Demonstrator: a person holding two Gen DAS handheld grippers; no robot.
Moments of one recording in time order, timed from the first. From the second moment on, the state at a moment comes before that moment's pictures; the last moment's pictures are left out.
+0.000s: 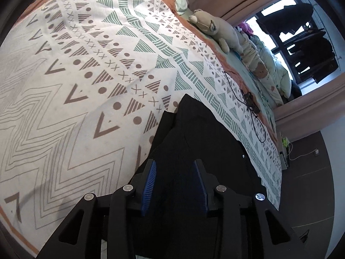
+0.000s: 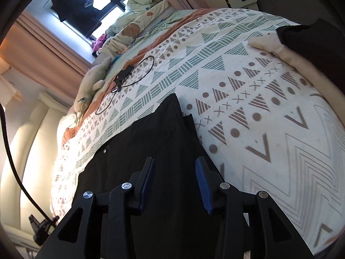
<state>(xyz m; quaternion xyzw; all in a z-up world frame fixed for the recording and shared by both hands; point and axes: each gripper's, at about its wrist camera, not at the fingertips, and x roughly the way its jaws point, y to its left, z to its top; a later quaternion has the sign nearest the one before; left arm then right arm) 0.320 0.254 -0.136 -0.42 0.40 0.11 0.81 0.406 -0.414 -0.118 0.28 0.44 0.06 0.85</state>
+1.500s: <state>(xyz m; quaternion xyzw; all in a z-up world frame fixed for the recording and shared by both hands) 0.218 0.238 -0.219 -0.52 0.41 0.05 0.75 0.291 -0.236 -0.152 0.15 0.53 0.18 0.82</state>
